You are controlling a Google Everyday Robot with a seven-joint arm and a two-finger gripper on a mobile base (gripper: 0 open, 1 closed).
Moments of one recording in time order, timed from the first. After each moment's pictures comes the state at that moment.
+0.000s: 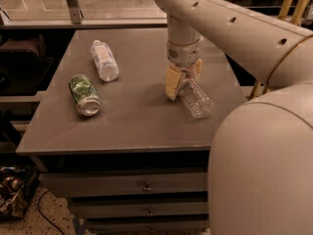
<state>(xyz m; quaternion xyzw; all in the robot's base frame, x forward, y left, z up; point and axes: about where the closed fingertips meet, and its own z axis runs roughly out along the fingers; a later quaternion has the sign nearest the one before) 0.632 -0.101 0.824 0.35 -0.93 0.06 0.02</state>
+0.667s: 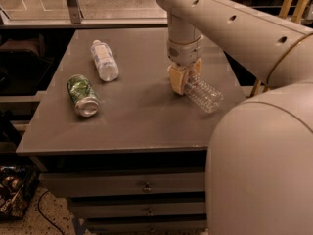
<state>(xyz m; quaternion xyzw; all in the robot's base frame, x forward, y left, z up) 0.632 -0.101 0.829 0.35 -0.93 0.06 0.02</state>
